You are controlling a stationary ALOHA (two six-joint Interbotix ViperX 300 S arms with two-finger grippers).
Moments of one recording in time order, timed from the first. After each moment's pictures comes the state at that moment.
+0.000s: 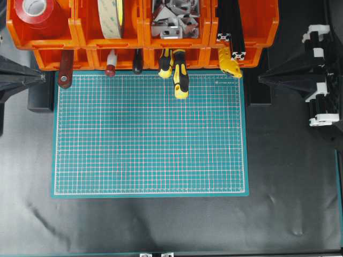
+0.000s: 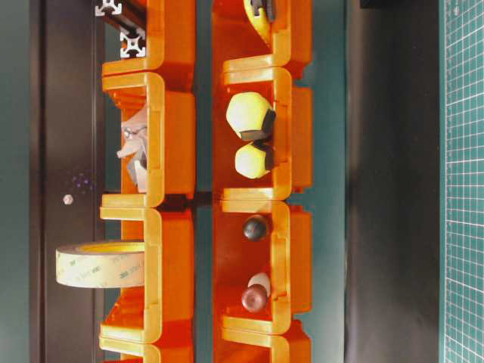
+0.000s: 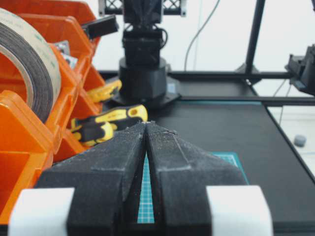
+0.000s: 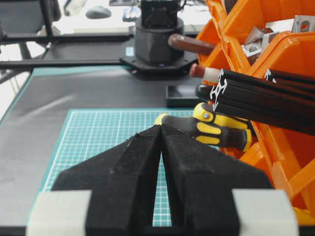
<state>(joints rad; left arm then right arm) 0.00 -0.97 1.17 0.00 -0.29 0.00 0.00 -0.96 1.17 0.00 -0.10 0.00</state>
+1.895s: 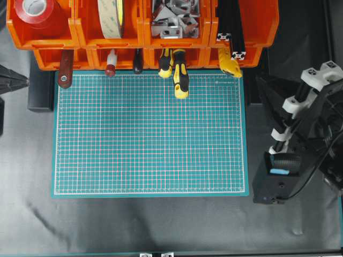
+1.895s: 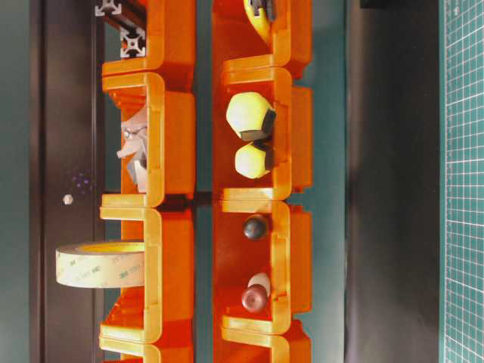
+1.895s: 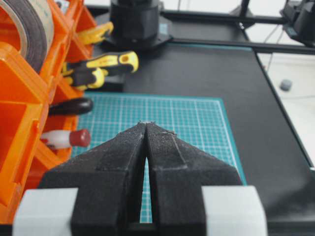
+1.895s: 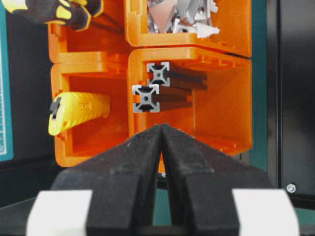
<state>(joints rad) -0.02 -1.10 1.07 0.03 0.15 -0.11 0.69 -0.24 0.33 -1.08 1.67 0.42</state>
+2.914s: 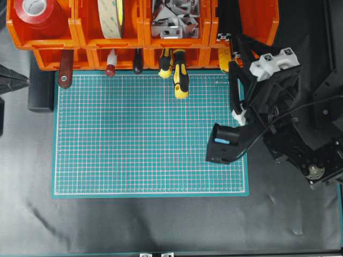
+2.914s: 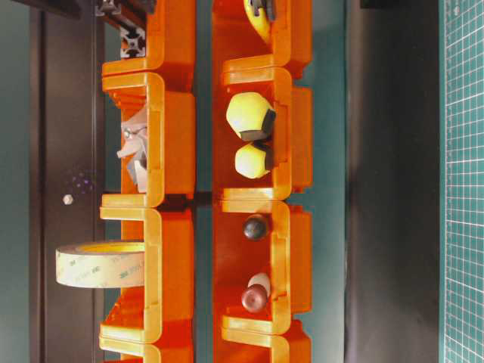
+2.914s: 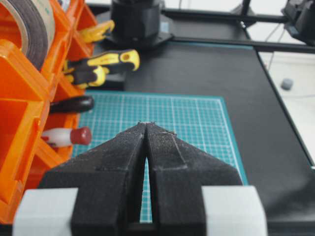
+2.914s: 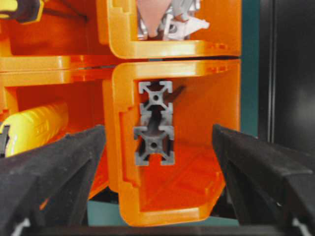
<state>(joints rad) -0.02 -1.10 1.08 0.04 0.15 -0.11 0.50 -0.13 0.49 -1.23 1.59 0.50</state>
